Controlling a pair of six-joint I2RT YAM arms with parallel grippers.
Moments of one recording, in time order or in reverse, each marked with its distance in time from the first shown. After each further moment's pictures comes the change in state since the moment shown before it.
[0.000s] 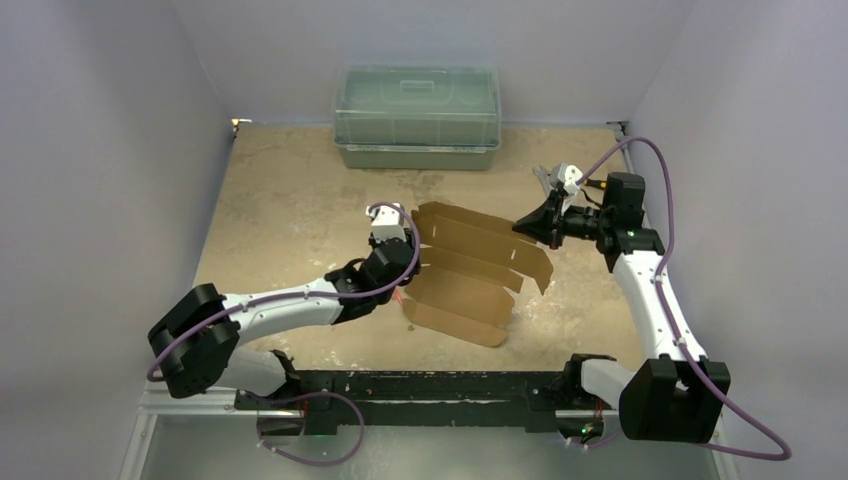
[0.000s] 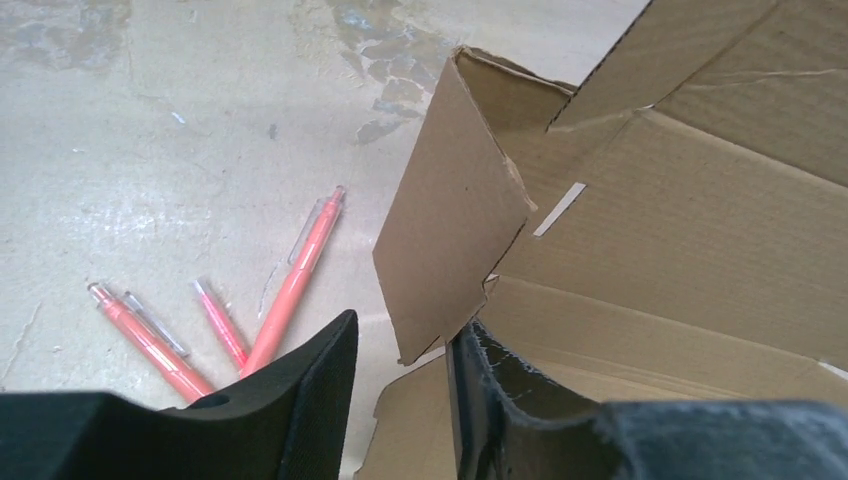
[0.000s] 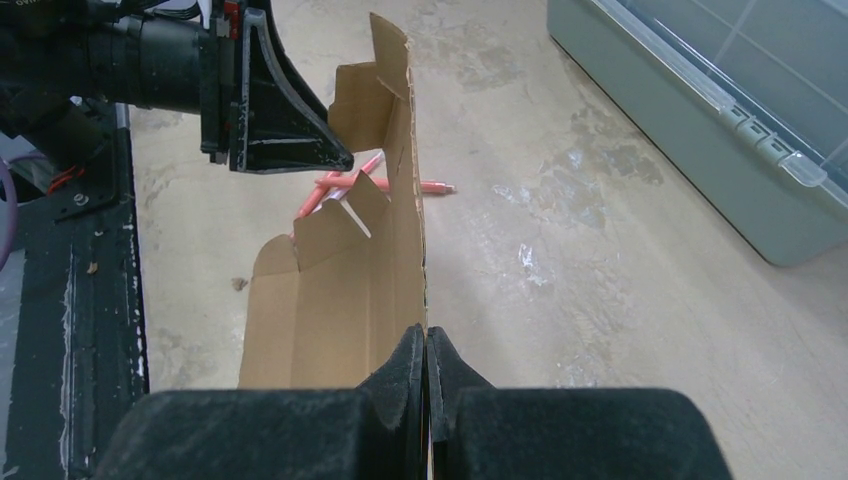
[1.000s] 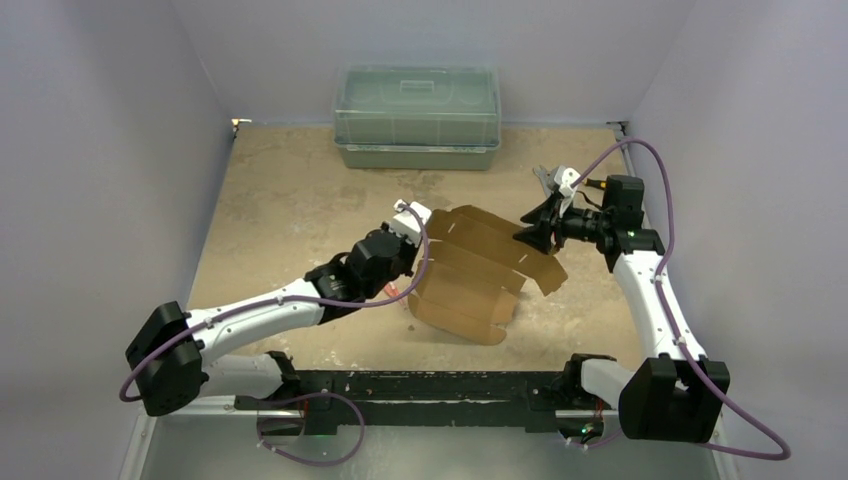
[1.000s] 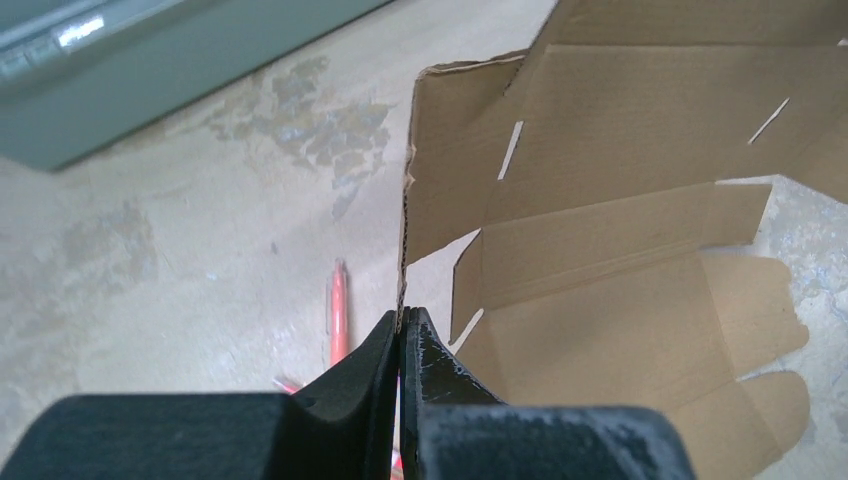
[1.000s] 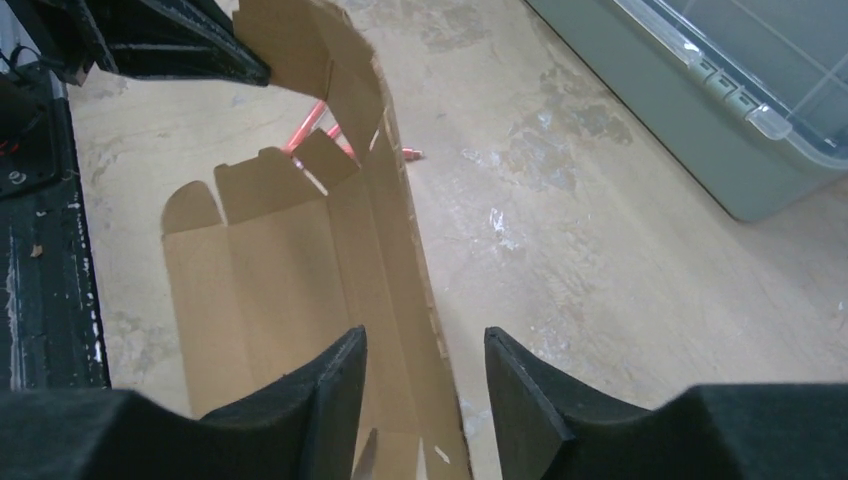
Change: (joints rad) left arm 0.000 -0.151 0.035 -0.055 0.226 0.540; right arm -0.006 0.002 -0.005 -0.036 0.090 -0.054
